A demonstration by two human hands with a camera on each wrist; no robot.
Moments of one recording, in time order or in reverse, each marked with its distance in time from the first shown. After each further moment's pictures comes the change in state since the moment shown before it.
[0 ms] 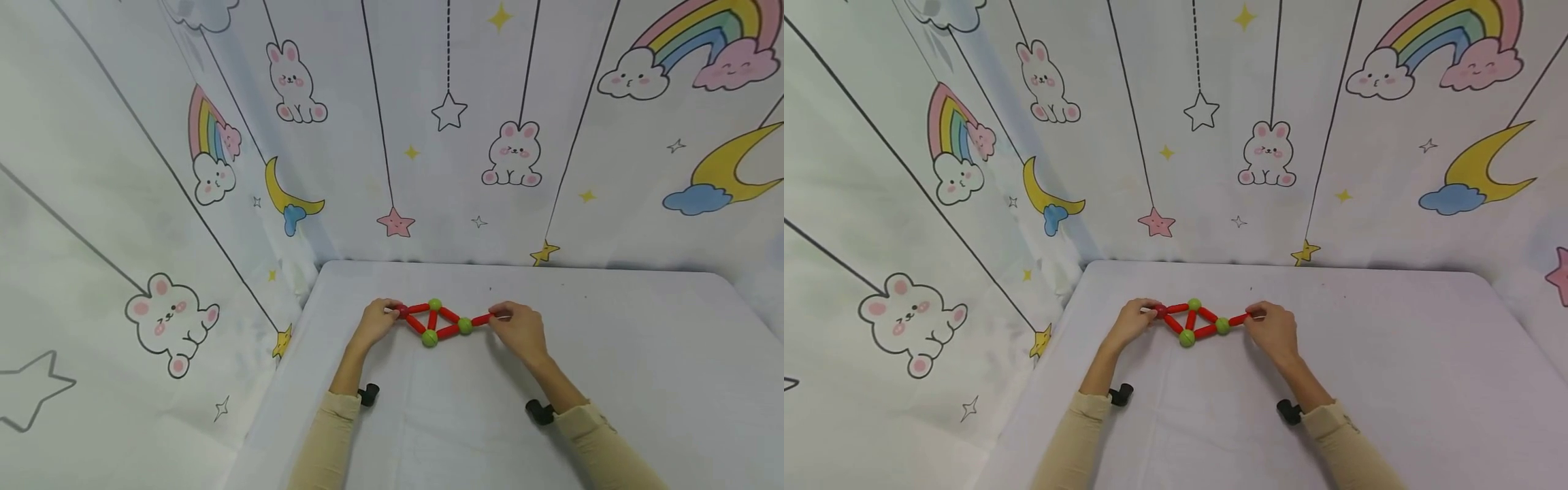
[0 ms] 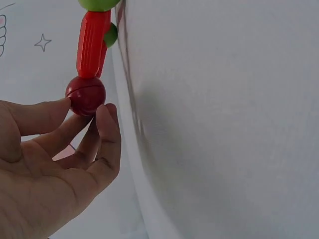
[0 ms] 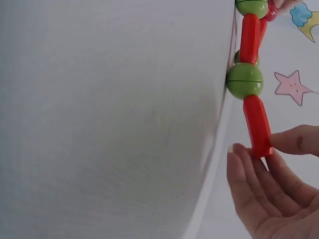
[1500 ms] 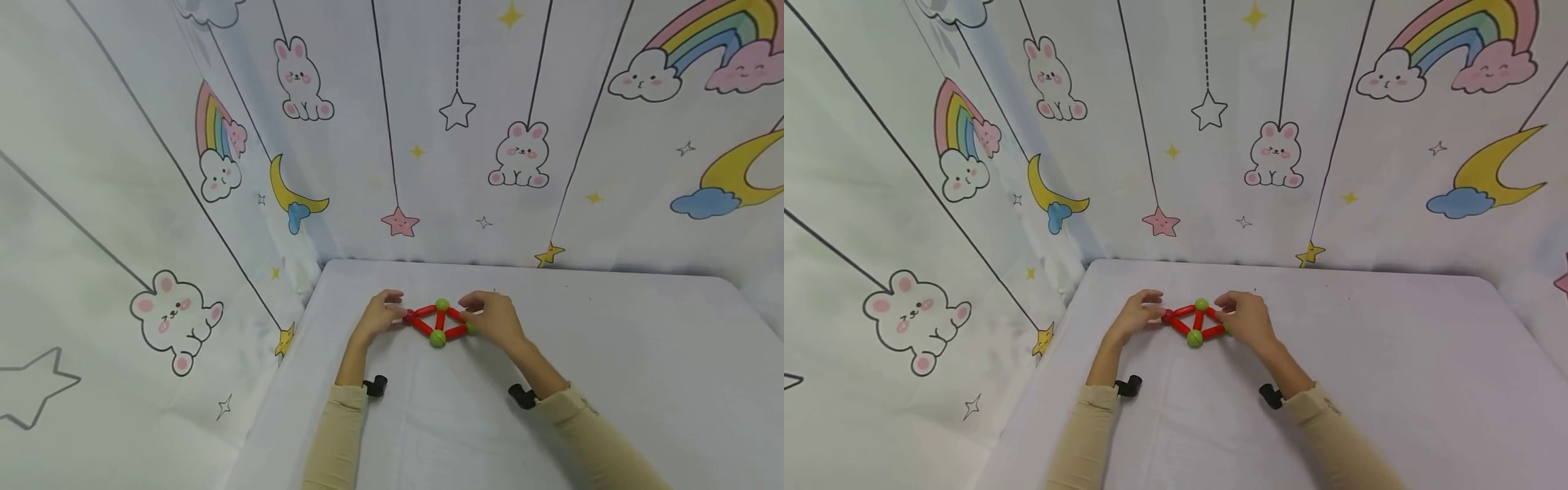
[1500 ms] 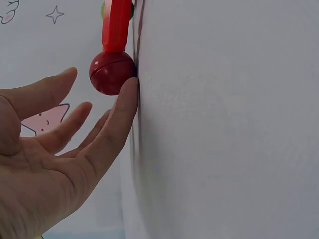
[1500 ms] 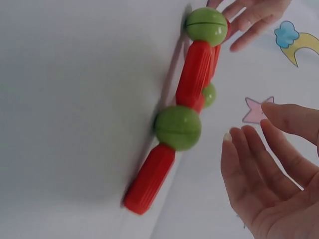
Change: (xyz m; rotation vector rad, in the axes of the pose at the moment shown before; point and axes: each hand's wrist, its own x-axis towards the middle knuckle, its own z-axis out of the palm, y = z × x) left_hand 0.016 -0.011 -0.004 -0.415 -0.093 -0.089; right_hand 0.016 -0.053 0.019 0.000 -0.153 -0.188
